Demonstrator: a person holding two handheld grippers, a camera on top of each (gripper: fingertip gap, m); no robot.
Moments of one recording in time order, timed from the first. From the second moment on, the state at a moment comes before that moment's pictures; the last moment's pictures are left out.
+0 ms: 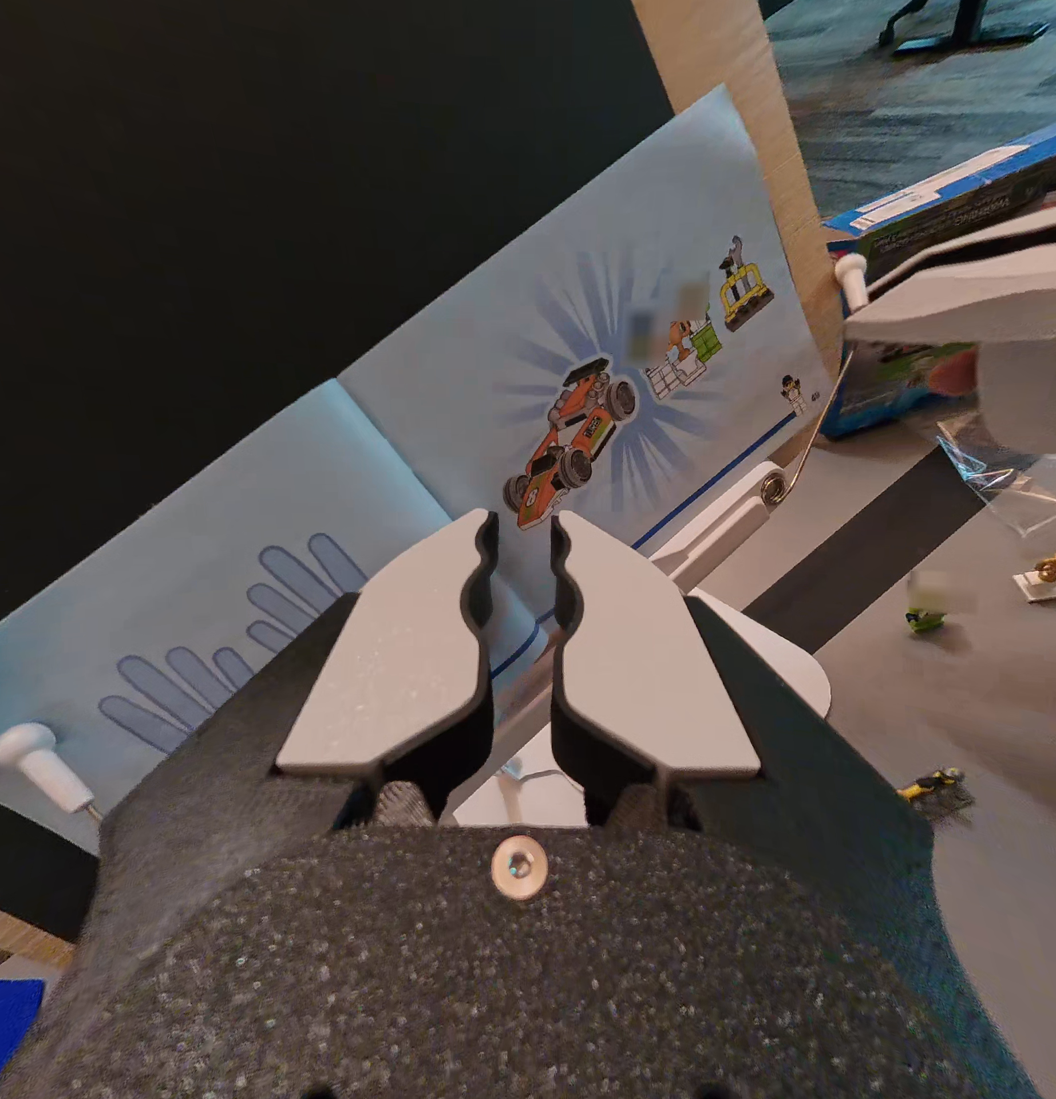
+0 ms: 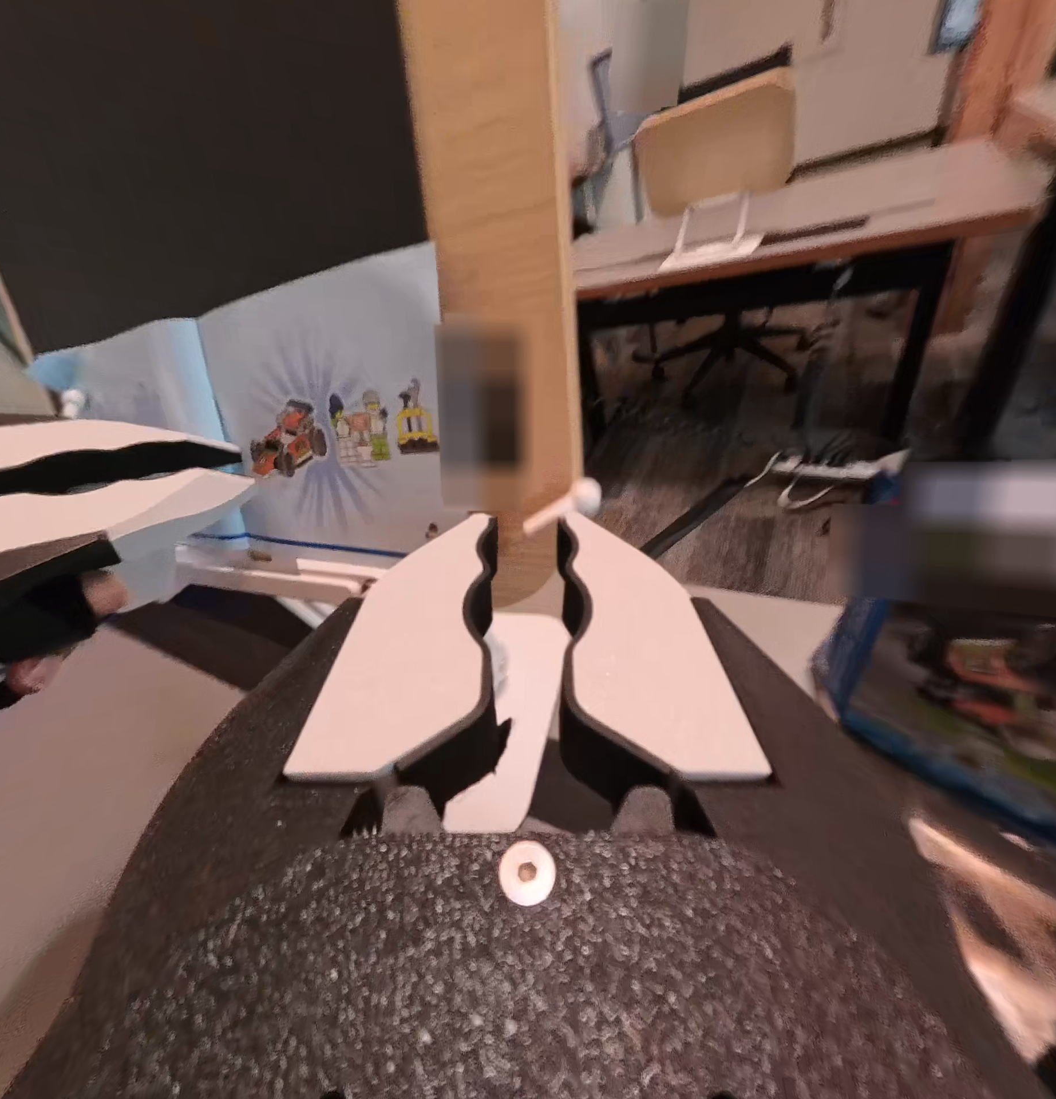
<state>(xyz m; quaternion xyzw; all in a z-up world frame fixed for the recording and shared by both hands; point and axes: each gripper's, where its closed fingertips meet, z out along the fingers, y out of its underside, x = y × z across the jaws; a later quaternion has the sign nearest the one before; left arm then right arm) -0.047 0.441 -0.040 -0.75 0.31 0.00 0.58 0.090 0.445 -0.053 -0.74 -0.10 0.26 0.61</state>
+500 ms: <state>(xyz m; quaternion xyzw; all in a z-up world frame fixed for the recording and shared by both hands) -0.047 0.441 -0.040 -0.75 0.32 -0.03 0.58 0.034 0.464 -0.017 -0.61 -0.38 -0.09 0.69</state>
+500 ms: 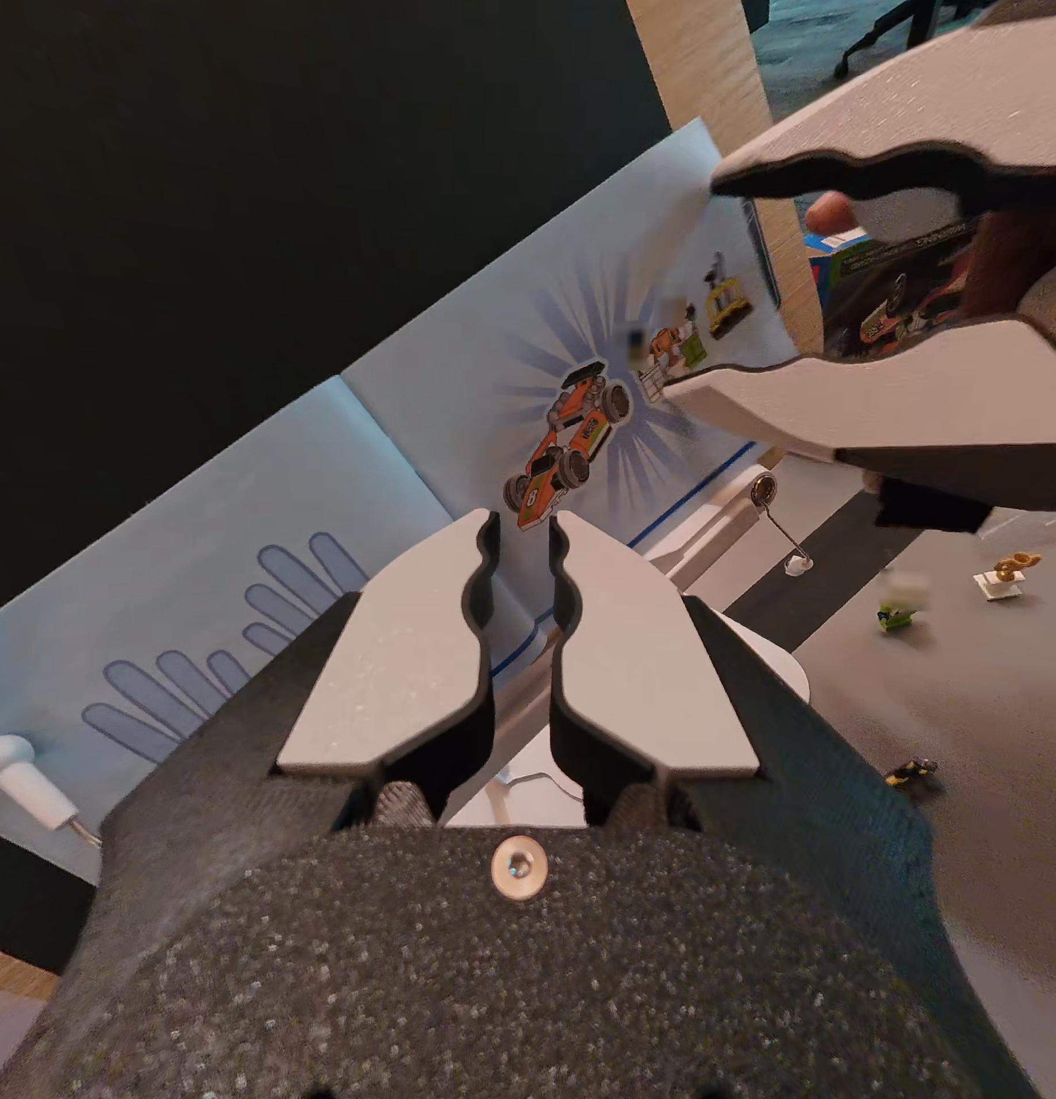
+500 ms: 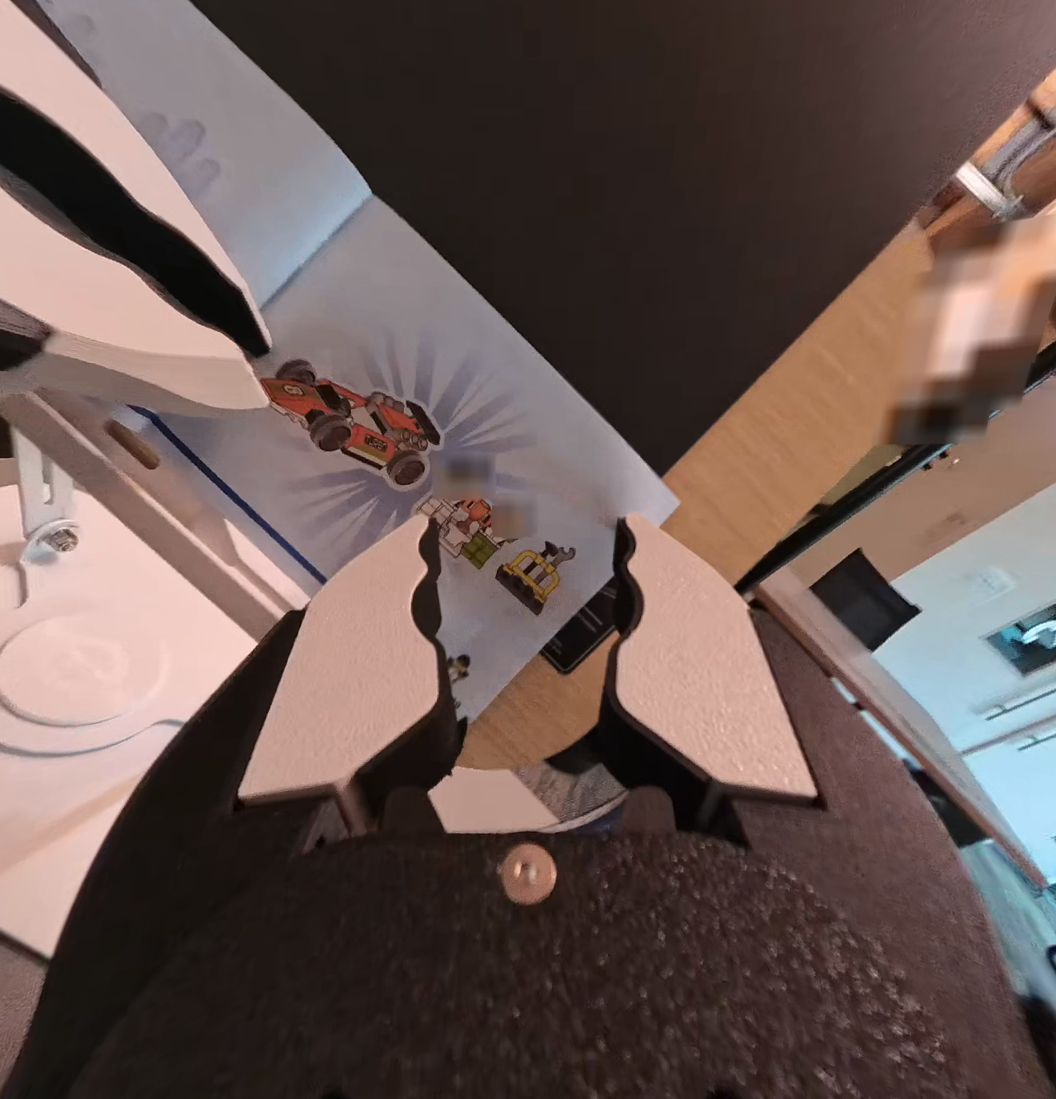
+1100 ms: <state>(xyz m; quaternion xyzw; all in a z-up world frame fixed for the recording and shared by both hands) -0.049 0.437 -0.038 -0.75 0.32 -0.05 0.58 0.037 0.468 -0.001 -0.61 -0.33 -0.05 0.72</state>
